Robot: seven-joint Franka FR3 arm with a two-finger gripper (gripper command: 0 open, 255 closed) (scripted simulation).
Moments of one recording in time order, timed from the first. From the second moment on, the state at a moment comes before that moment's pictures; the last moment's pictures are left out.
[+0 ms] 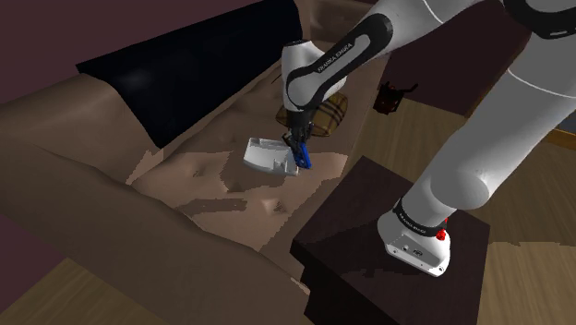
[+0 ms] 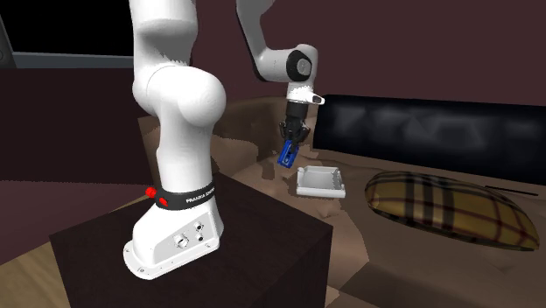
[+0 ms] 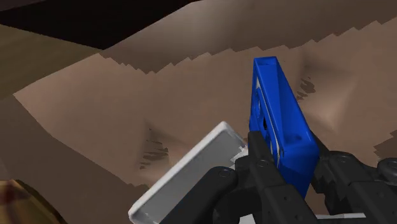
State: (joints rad) arm -0.03 0.01 0.07 -2.49 0.03 2.29 0.14
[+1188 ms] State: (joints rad) arm -0.06 0.47 0.03 -1.92 -0.01 2.18 0.09
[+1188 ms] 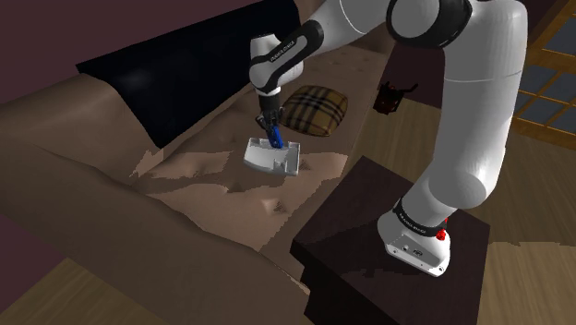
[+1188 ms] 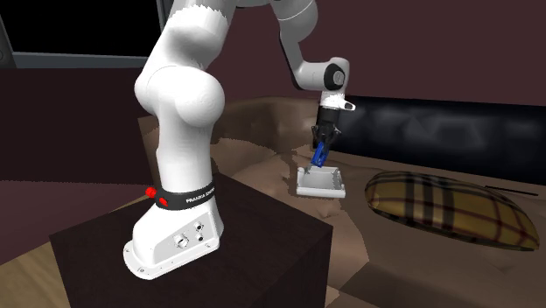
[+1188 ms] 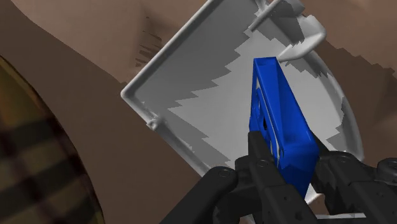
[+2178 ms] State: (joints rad) arm -0.06 0.54 0.03 -1.91 -0.01 2.25 0.09
